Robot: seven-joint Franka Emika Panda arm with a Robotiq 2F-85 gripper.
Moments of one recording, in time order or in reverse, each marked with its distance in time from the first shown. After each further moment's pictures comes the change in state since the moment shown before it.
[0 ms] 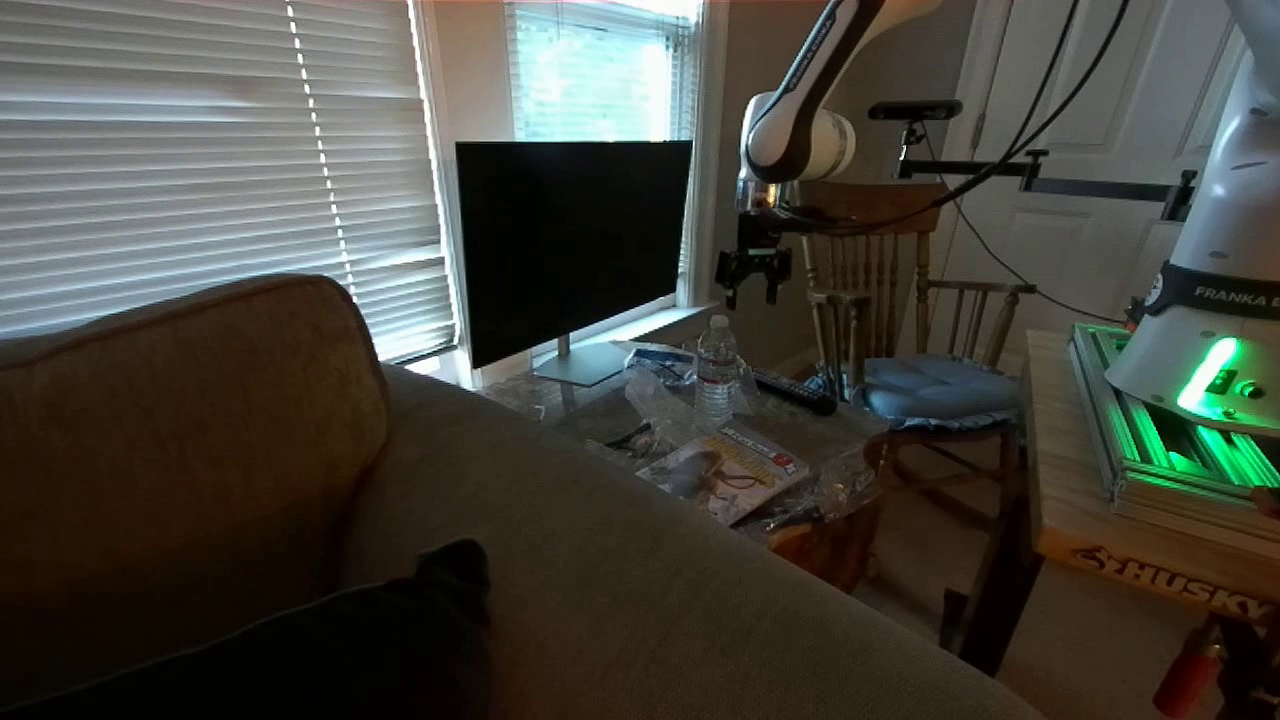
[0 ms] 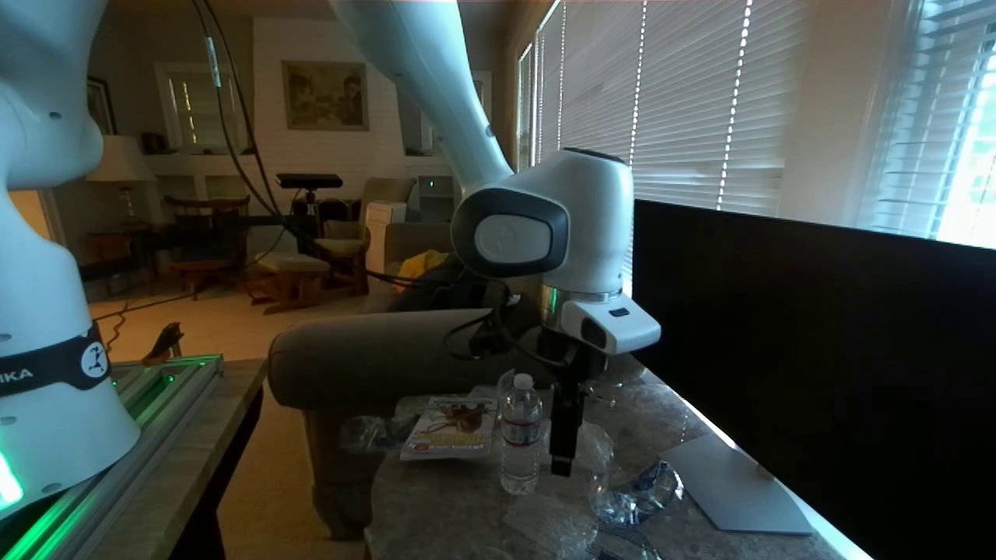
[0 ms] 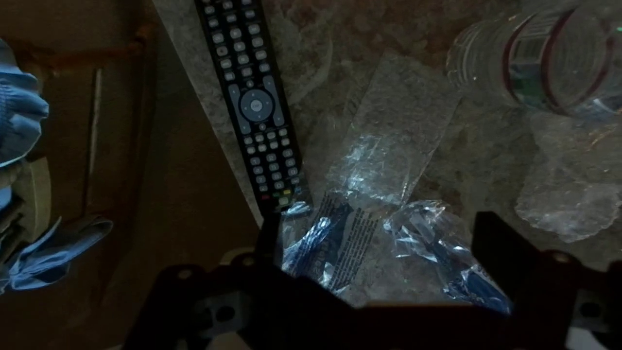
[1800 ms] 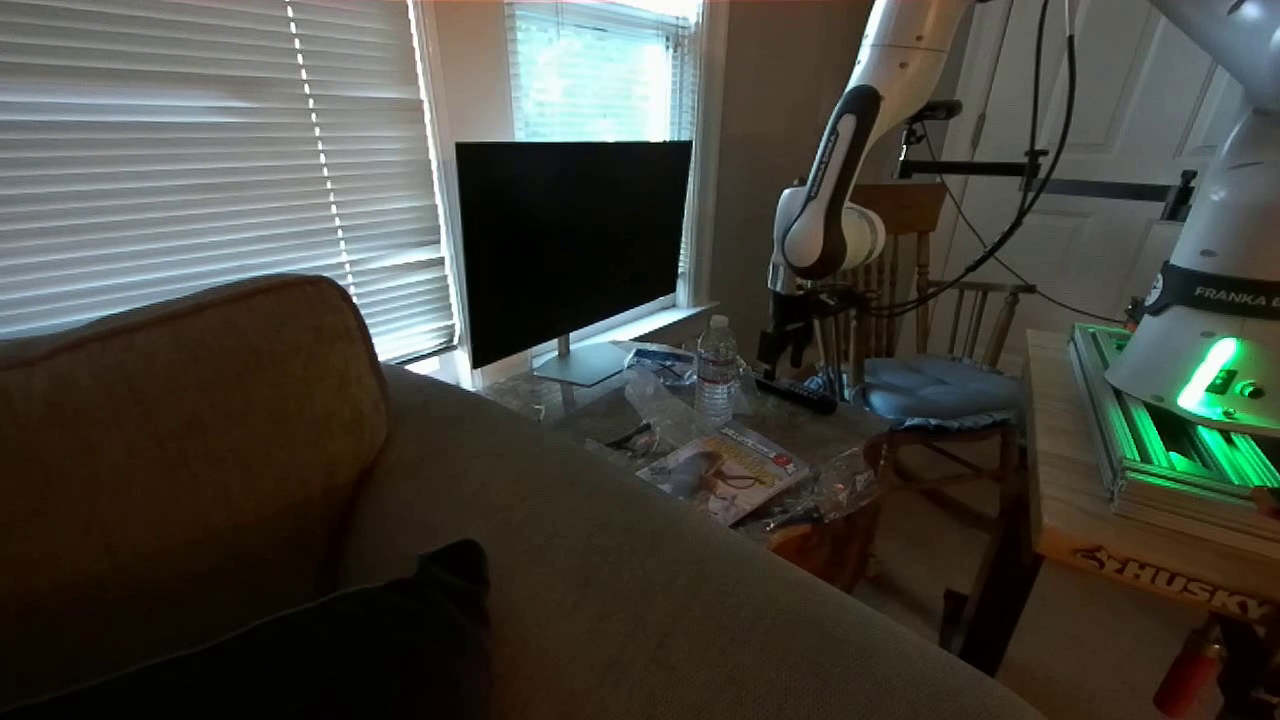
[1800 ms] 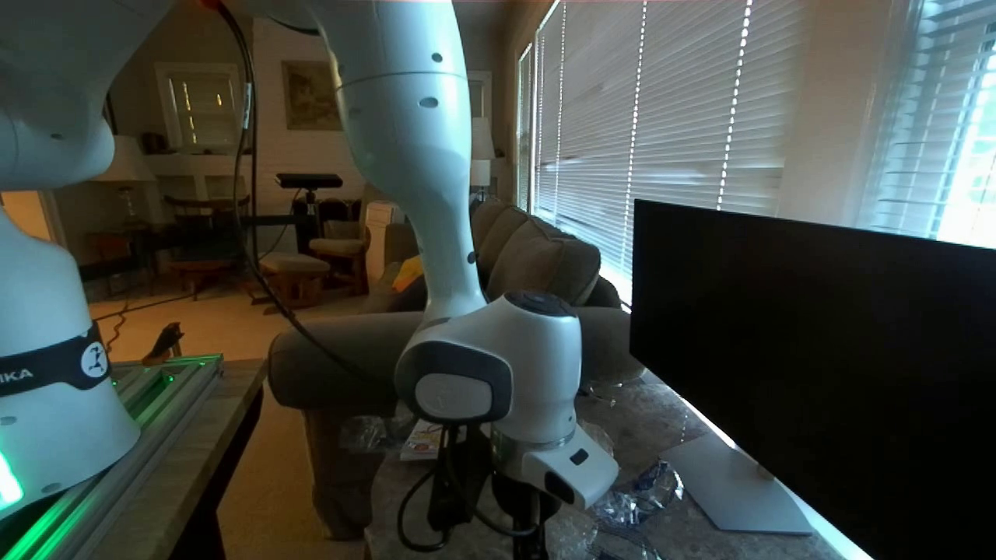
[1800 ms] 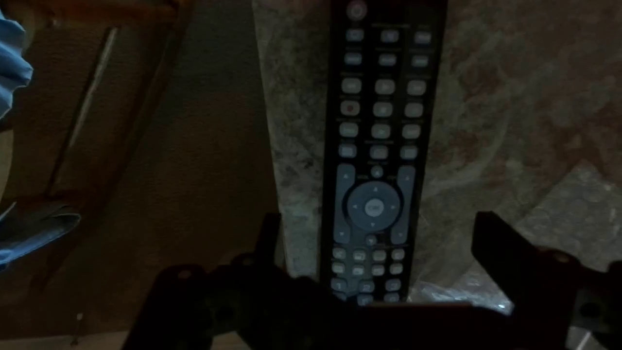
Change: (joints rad) arm -0.153 0.285 0.061 -0.024 -0.100 0.315 -0.282
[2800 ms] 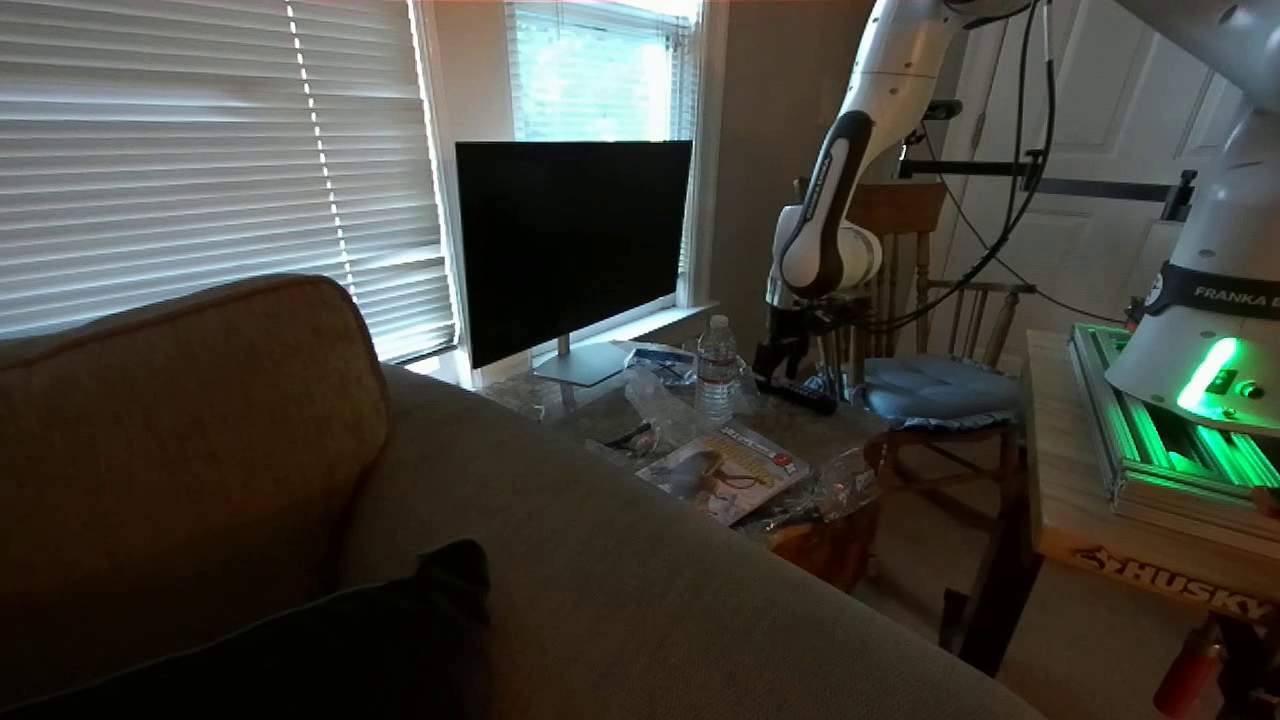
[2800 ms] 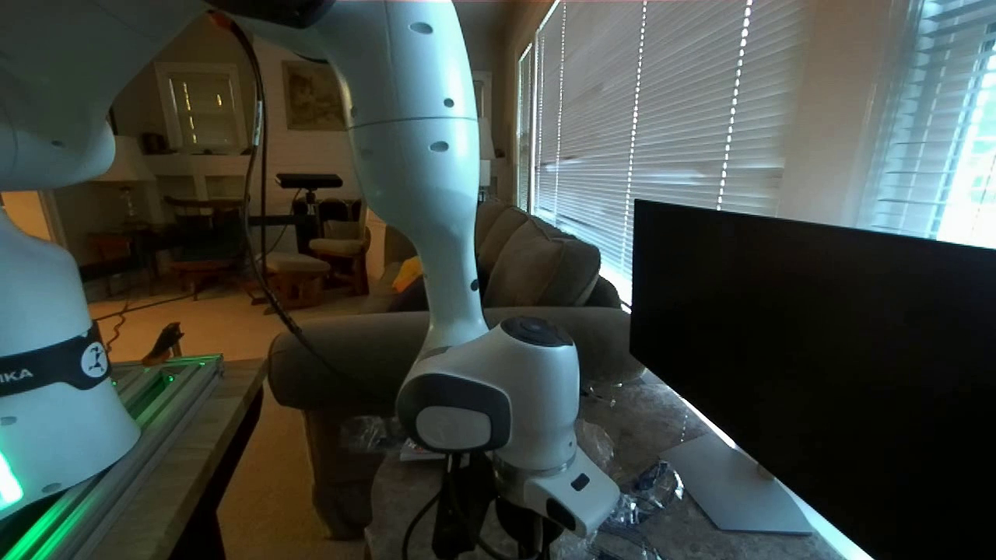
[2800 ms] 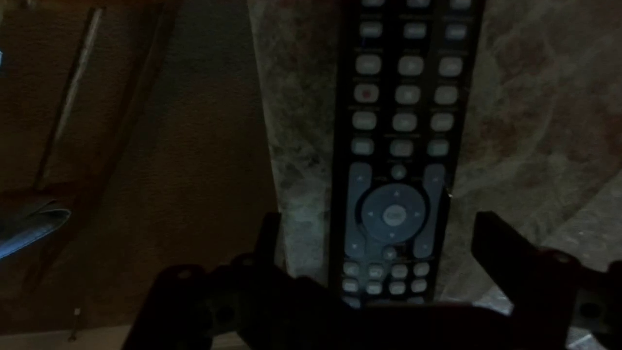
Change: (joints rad) arm -0.015 0.091 0.009 0.058 0.000 0.068 0.000
